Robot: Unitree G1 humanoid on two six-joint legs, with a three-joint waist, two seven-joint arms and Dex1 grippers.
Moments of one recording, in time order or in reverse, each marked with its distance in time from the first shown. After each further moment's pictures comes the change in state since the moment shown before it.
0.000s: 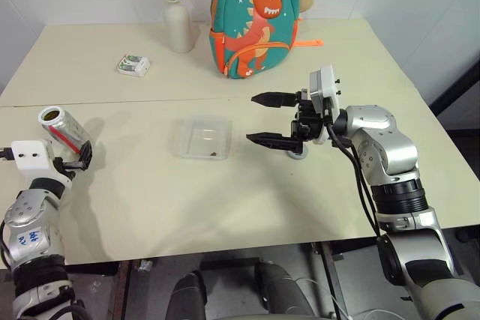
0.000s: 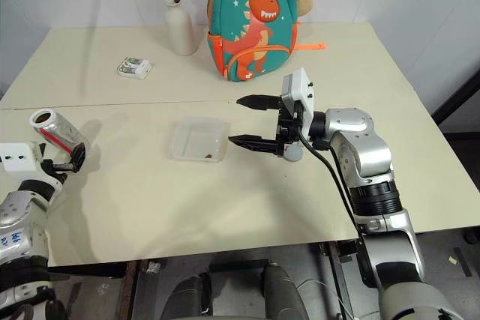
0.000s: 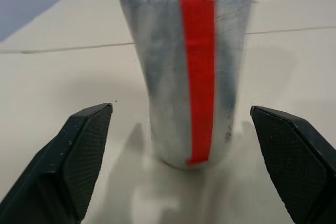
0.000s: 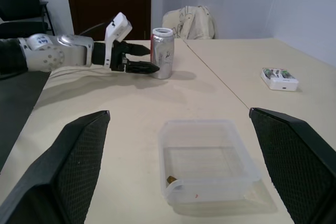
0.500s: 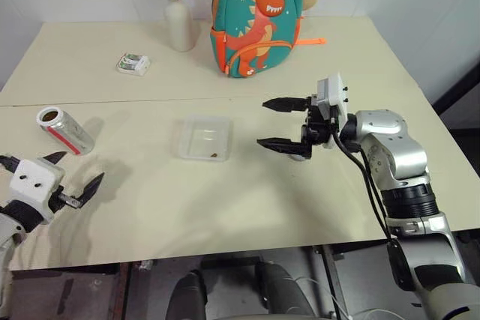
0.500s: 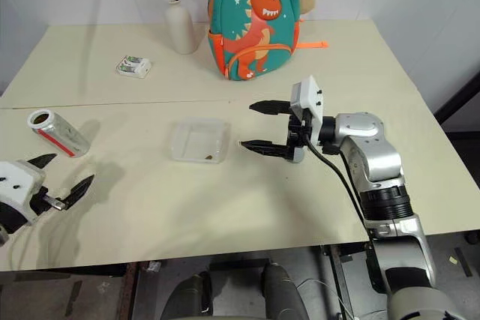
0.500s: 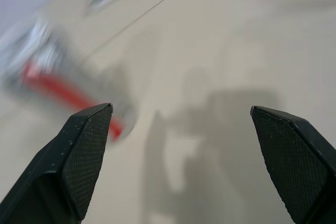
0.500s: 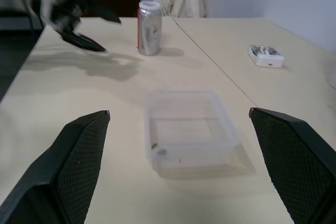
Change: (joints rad) left arm 0.400 0.212 0.012 -0.464 -0.069 -0.060 -0.400; right arm 0.046 -0.071 -0.006 0.017 -0.038 -0.071 0.009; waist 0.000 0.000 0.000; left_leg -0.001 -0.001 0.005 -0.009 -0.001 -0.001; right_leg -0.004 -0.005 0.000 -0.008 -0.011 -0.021
